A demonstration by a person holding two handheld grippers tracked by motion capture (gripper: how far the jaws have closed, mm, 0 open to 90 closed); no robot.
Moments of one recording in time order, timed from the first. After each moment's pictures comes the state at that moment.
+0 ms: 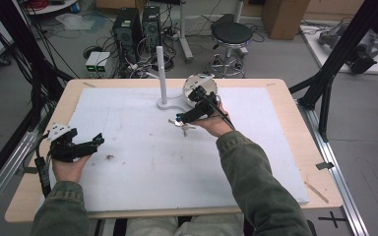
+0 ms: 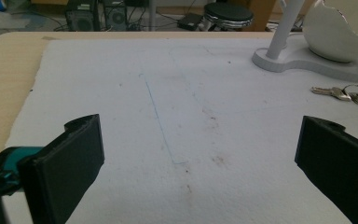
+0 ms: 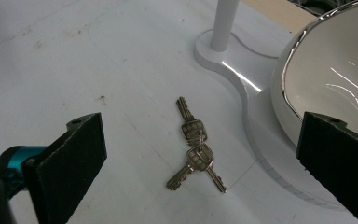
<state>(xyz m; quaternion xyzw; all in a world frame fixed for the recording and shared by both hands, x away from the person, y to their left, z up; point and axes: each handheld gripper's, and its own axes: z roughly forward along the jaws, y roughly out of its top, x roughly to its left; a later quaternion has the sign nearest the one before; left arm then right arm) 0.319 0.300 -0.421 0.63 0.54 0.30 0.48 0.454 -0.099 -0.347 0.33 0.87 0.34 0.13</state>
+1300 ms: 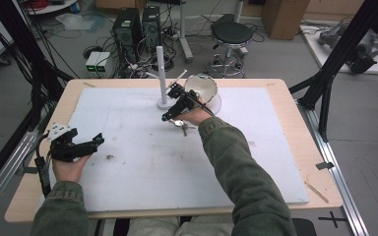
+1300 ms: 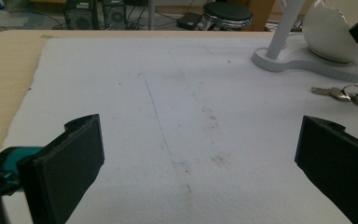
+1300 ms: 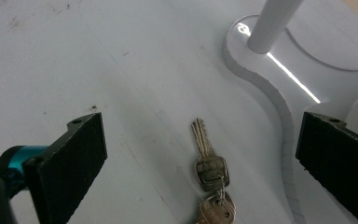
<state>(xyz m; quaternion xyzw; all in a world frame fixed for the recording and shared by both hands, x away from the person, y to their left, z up) 0.320 0.300 -0.421 0.63 0.54 0.30 0.48 0.505 -0.043 -0.376 0.30 0.91 0.27 0.07</state>
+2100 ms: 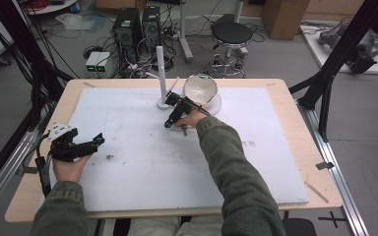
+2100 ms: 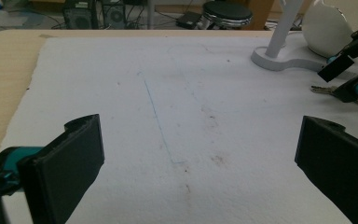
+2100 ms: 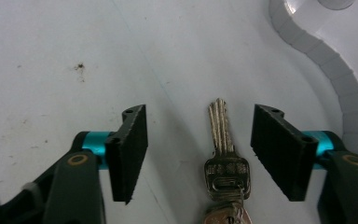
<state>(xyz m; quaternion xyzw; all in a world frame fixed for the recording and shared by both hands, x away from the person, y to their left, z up) 0.320 0.300 -0.422 0.63 0.54 0.30 0.48 0.523 -0.033 -0.414 0.24 0.95 0.21 0.01</state>
